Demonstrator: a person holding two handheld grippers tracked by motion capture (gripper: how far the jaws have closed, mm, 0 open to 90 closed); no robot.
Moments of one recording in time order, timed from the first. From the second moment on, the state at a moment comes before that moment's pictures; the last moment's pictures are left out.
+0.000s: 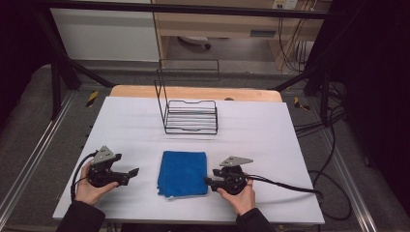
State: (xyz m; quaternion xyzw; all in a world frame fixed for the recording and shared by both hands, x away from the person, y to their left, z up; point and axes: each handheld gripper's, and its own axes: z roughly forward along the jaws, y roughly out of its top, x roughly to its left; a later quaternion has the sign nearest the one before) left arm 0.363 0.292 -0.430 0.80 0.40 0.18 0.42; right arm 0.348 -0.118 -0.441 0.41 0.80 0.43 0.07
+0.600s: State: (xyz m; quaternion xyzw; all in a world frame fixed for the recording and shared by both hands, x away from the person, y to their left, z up) left arm 0.370 0.263 -0.419 0.81 0.39 0.17 0.41; right arm 0.372 -0.163 -0.426 0.37 0.80 0.46 0.12
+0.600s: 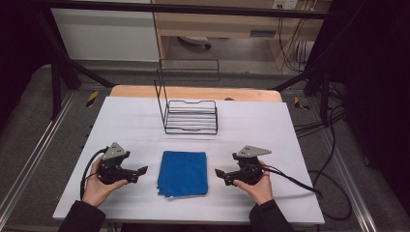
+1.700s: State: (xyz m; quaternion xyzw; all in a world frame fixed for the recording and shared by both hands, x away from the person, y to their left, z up) left arm 0.430 0.196 -0.422 0.82 0.42 0.16 0.35; right arm 0.372 -0.164 -0.432 0.37 0.81 0.44 0.11
